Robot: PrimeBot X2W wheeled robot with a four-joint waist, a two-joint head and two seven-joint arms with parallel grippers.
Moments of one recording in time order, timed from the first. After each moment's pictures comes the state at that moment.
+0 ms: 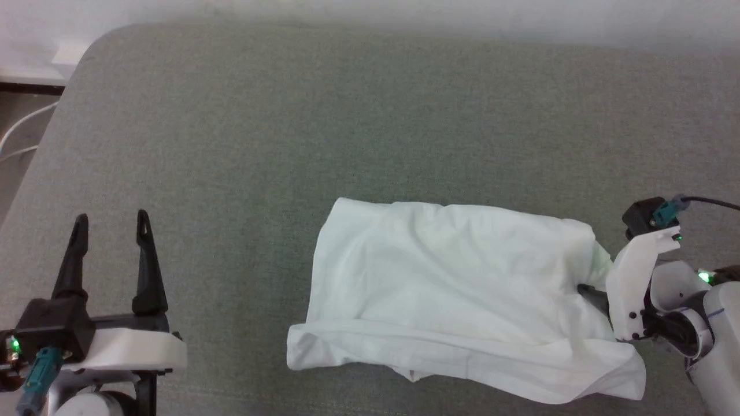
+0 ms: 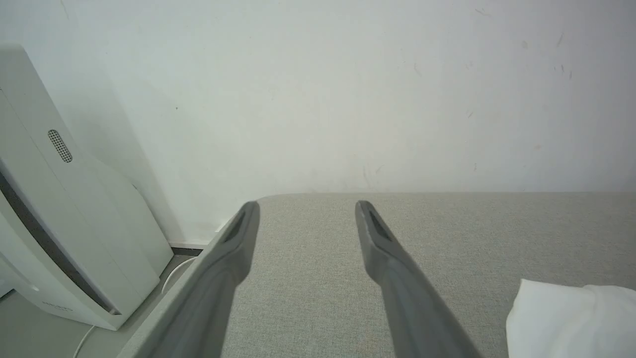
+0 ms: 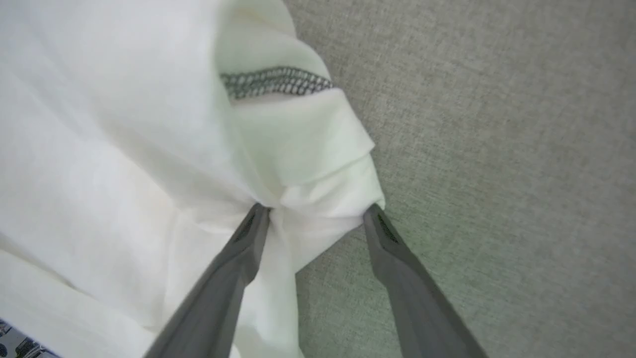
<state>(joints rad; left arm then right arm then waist) -0.04 0.68 -0.36 -0.28 -0.54 0.59 -0.23 -0.35 -0.37 0.18 0.33 0.45 0.13 0.82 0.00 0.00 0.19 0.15</state>
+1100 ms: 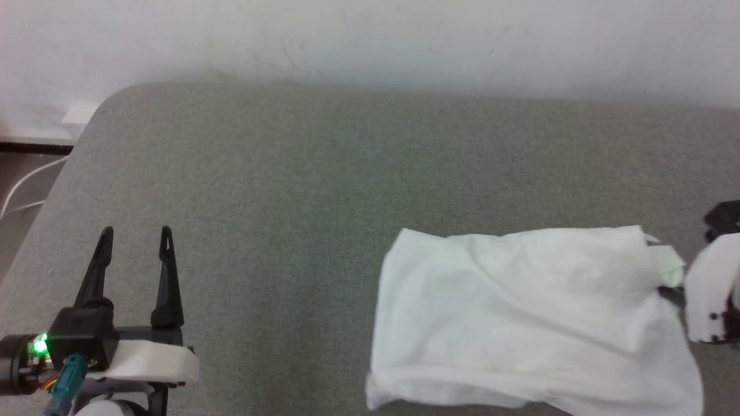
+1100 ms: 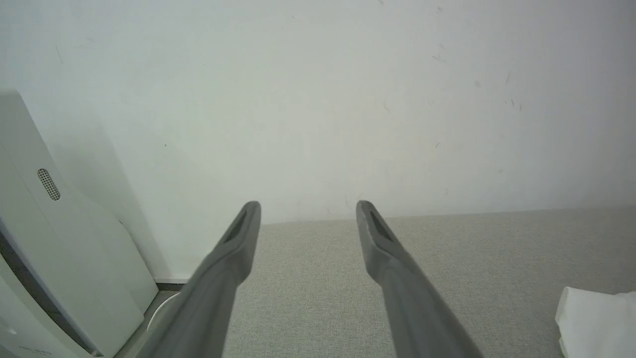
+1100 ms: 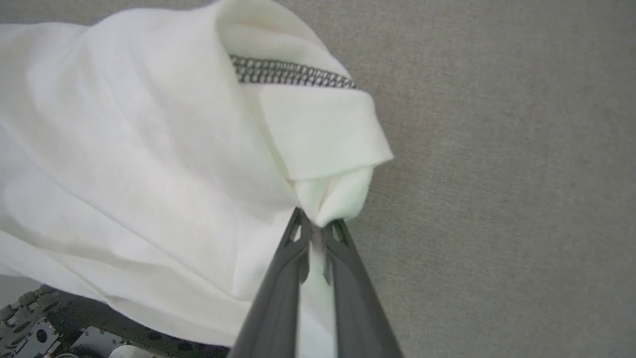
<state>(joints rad) -0.04 0.66 -0.40 -0.22 -0.50 0.54 -0.25 -0.33 -0.55 0.16 0.34 0.66 0.13 0.83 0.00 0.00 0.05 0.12</state>
